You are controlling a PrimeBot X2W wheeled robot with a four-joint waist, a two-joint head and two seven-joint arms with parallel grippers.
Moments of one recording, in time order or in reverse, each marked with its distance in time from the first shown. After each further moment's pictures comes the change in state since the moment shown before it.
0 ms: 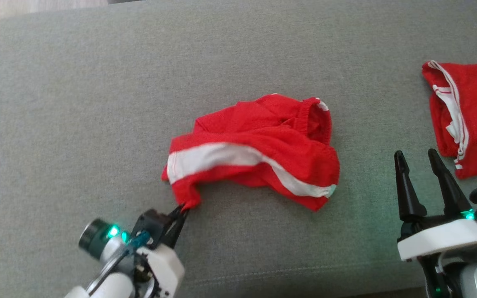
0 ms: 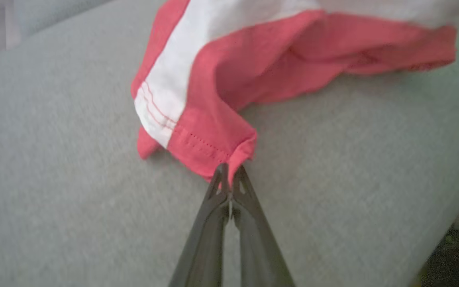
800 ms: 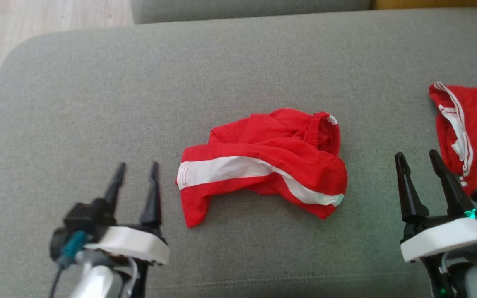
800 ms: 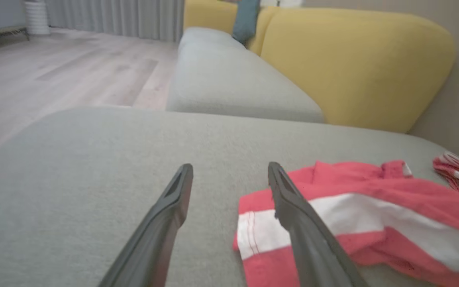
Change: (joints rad) left arm 0.118 -0.121 0.259 -0.164 -0.189 0.189 -0.217; right arm 0.009 -0.014 -0.004 -0.029 -0.011 0.000 0.054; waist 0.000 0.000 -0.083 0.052
